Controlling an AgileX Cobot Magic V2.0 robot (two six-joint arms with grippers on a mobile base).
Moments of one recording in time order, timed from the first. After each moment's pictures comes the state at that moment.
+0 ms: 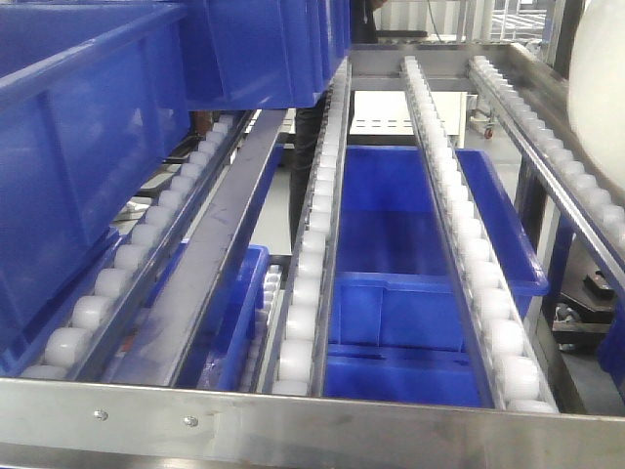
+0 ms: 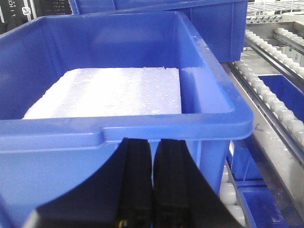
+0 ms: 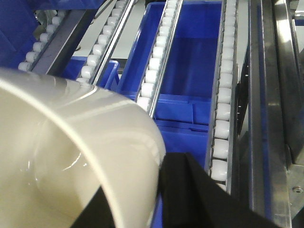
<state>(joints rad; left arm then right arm) -0.16 -0.01 0.01 -0.07 0.08 0.10 0.22 0.42 -0.54 -0.03 0.56 0.22</state>
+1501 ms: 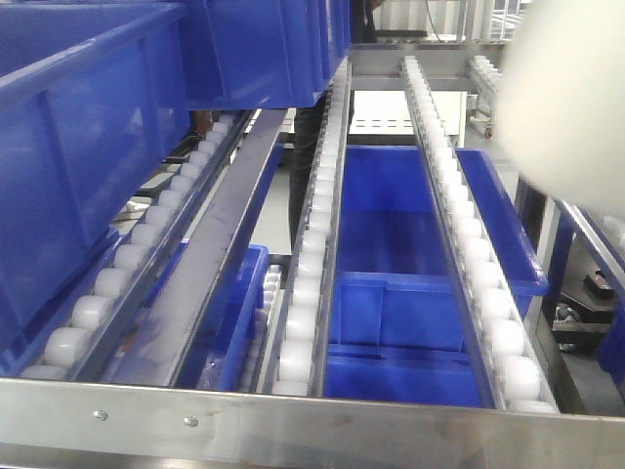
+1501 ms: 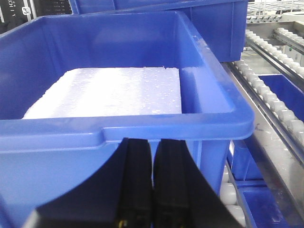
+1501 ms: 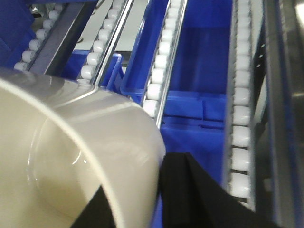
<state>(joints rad) -0.16 -0.01 0.01 -0.07 0.08 0.10 0.22 0.69 -0.55 0.02 0.36 0.22</state>
